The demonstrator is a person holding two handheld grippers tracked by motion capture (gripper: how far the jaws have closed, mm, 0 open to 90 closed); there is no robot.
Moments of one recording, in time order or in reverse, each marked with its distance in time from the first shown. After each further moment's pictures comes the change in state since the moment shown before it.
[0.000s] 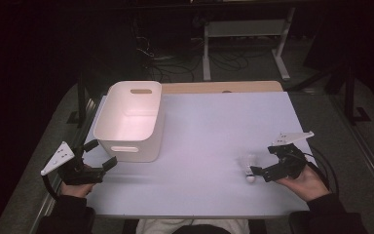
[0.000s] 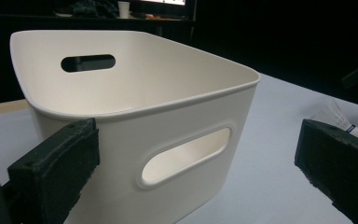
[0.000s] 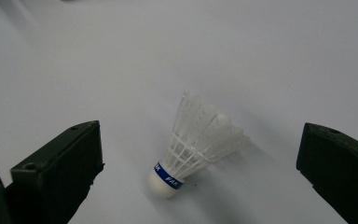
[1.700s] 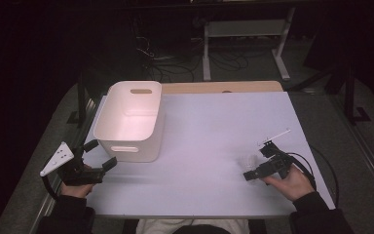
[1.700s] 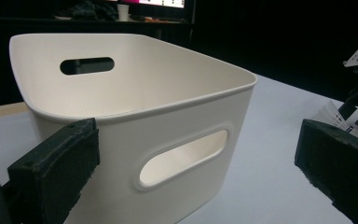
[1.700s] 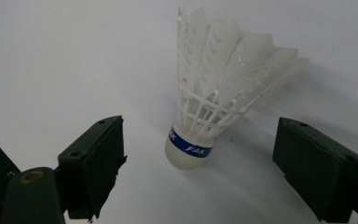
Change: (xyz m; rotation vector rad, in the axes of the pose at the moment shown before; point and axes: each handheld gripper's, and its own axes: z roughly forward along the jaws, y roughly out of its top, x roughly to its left) left arm -0.001 0.000 -0.001 -0.010 -0.004 0.003; right arm -0.002 0.001 0.042 0.347 0.057 0.304
